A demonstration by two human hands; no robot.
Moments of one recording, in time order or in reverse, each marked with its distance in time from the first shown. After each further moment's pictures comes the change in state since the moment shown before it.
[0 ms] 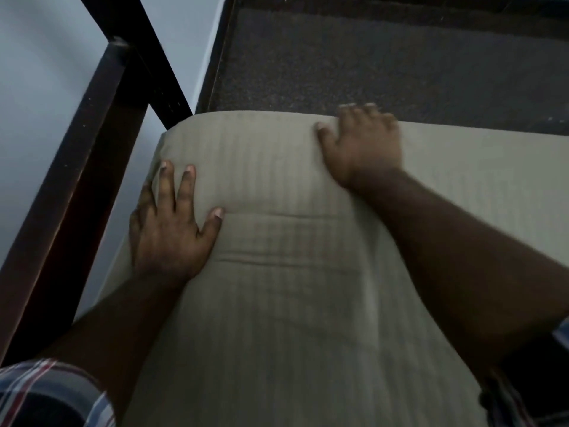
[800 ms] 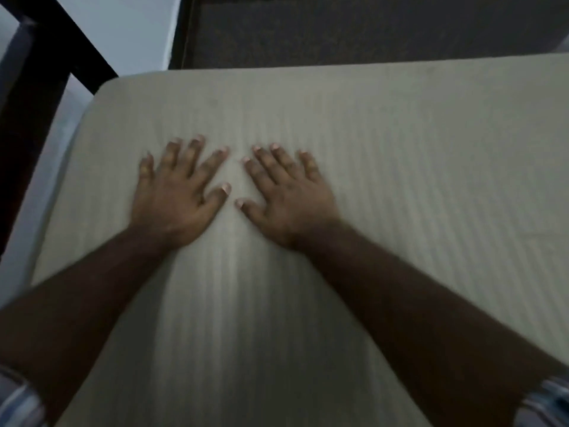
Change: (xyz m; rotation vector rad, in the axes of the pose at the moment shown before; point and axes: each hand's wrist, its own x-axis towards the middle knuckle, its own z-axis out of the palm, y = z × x) left_hand -0.050 0.104 -0.014 0.228 -0.057 0.380; right_hand -0.182 0.041 0.026 0.079 -0.042 -0.360
